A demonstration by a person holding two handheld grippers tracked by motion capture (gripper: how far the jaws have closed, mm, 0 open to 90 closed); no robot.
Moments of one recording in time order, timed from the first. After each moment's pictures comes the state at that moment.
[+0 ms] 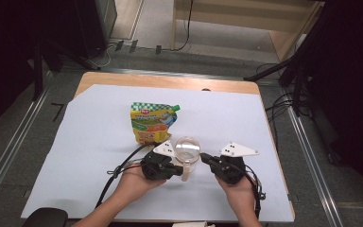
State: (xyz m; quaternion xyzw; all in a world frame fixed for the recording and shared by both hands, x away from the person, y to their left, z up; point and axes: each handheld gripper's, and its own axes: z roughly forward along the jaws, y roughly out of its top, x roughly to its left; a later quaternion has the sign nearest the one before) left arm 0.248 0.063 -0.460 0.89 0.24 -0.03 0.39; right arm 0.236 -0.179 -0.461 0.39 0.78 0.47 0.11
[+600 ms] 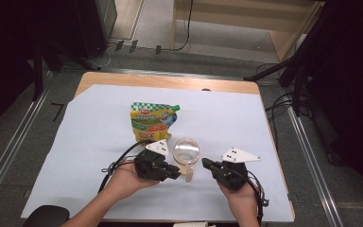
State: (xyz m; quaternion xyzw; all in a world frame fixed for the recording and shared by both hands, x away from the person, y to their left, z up) left arm 0.252 0.089 -0.448 0.90 0.21 -0.06 0.38; right arm 0.217 -0.182 -0.458 0.39 0.79 0.47 0.11
